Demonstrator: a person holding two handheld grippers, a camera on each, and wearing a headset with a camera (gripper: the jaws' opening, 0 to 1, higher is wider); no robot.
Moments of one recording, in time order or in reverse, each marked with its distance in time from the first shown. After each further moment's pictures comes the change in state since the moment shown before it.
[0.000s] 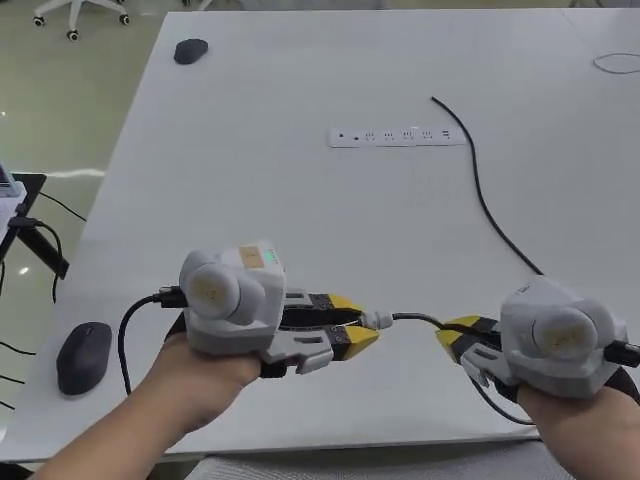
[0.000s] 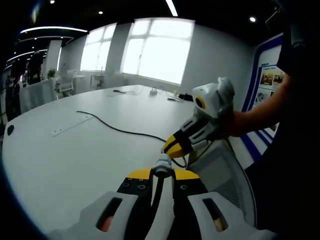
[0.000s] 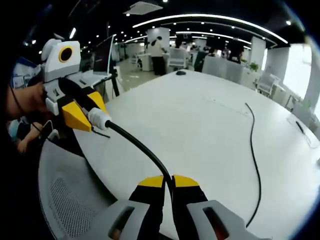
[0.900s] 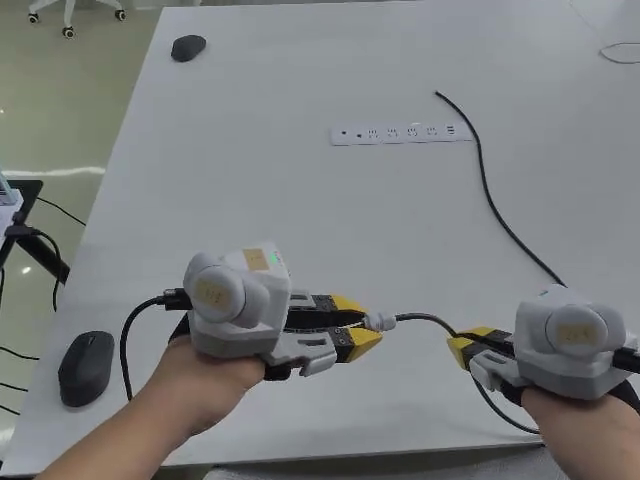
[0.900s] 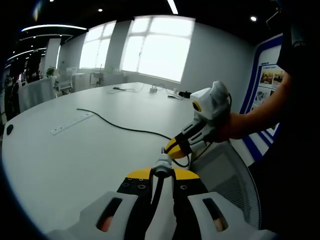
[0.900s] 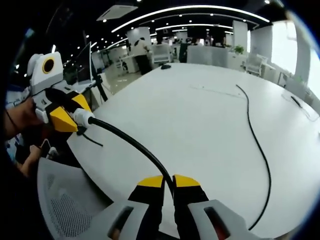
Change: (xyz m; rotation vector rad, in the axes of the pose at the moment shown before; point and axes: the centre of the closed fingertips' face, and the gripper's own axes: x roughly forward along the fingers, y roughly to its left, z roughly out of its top) left arm 0.000 0.015 -0.004 0.000 0.025 -0.009; right arm 0.014 -0.008 -0.013 0.151 0.024 -0.024
